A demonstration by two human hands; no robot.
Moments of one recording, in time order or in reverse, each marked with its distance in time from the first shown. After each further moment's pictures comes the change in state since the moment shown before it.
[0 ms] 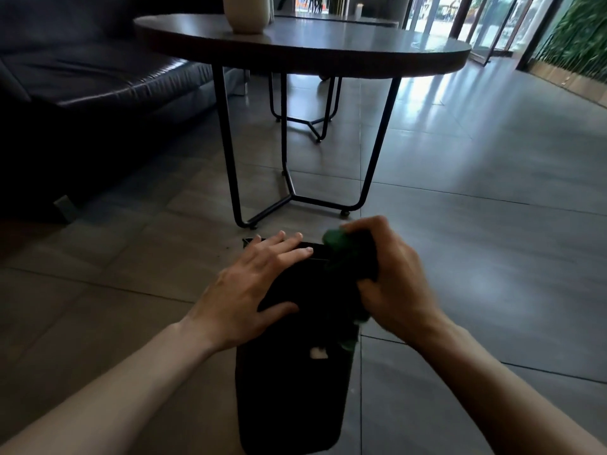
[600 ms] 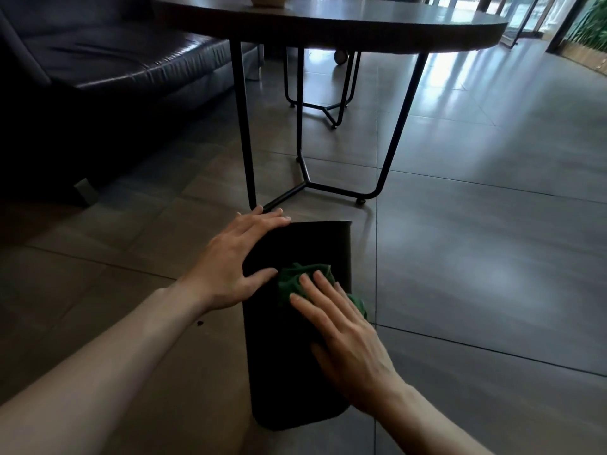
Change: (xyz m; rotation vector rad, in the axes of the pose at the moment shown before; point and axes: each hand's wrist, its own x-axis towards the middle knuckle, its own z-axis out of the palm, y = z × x) left_hand -0.010 -0.037 -0.024 -0.051 -0.037 -0.212; right_hand -0.083 0.010 0.104 -0.207 -0.234 -0.298
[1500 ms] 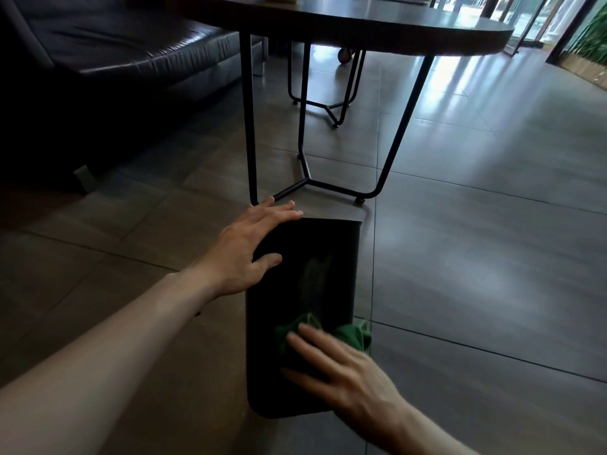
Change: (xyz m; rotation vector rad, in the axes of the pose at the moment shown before) left_hand 0.004 0.004 0.002 -0.094 -0.026 -0.014; right_hand -0.051 0.002 0.016 -0.153 -0.086 -0.386
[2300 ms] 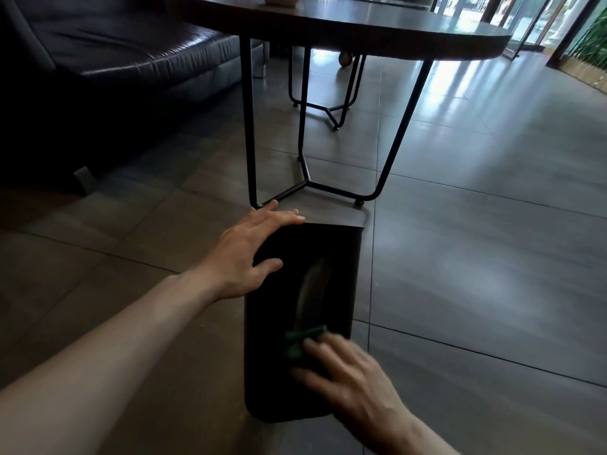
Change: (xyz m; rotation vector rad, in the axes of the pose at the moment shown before) left_hand -0.001 0.011 -0.001 -0.013 0.007 0.002; right_hand 0.001 -0.007 -0.012 -0.048 0.060 0.143
